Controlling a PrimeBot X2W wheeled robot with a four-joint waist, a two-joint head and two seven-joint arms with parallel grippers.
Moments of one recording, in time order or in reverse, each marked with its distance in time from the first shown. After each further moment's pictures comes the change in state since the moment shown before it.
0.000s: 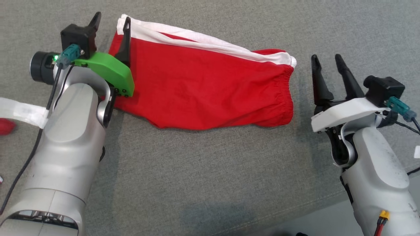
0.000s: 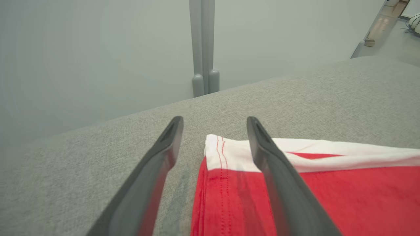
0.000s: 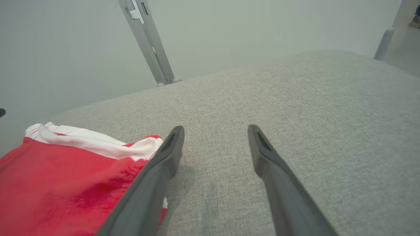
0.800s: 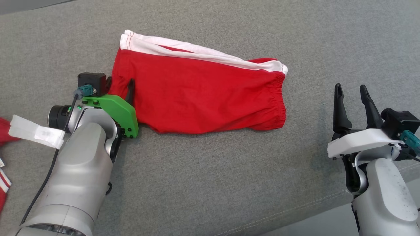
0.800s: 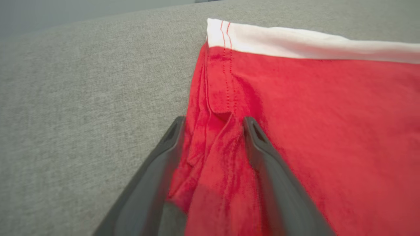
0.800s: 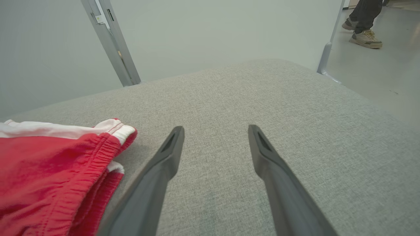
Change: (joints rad) left arm 0.088 -0.042 -0.017 0.258 -0.063 -0.040 0.069; right arm 0.197 0.060 -0.229 -0.121 -0.206 0.000 0.000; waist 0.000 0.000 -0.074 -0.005
